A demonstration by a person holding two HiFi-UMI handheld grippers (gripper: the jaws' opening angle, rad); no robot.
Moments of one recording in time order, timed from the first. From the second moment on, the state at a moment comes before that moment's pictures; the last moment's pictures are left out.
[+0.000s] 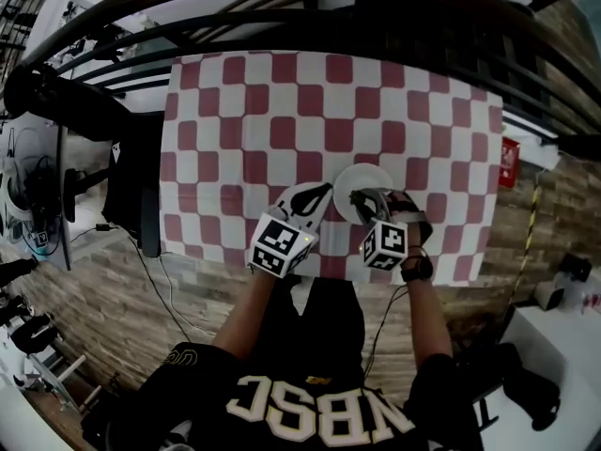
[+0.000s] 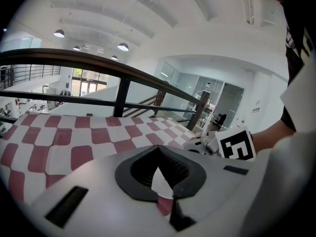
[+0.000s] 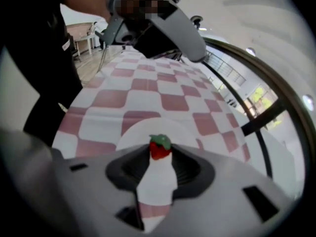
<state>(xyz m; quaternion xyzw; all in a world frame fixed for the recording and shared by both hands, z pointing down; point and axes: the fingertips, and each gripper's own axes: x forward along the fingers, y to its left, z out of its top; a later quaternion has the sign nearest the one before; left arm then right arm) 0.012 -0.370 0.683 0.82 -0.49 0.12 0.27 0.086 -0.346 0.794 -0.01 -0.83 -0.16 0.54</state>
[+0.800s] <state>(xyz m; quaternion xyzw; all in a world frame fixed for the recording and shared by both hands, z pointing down) 0.007 -0.361 0.635 0.84 -0.47 0.08 0.26 0.093 -0.356 0.716 0.23 -0.89 0.15 0.37</state>
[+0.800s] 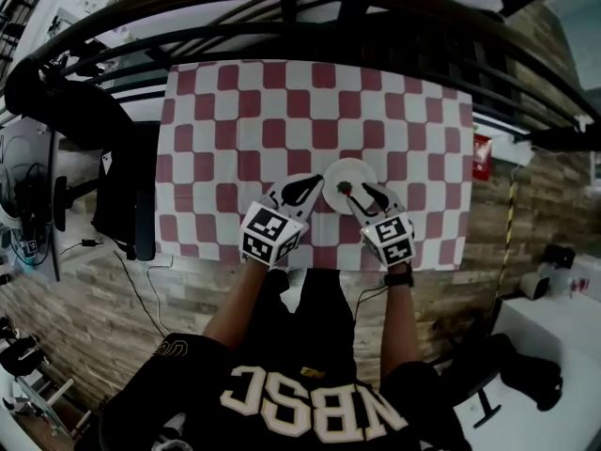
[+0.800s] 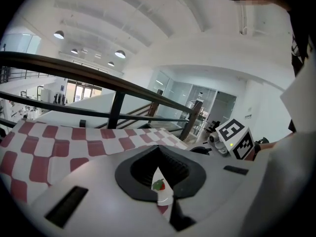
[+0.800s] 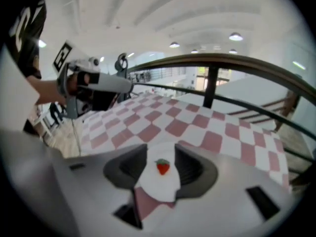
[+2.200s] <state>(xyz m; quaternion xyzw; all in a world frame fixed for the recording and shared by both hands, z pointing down) 0.002 -0.251 0.420 0.87 -0.50 -0.02 0.02 0.107 -0.239 0.423 0.57 -0.82 -0.01 0.05</state>
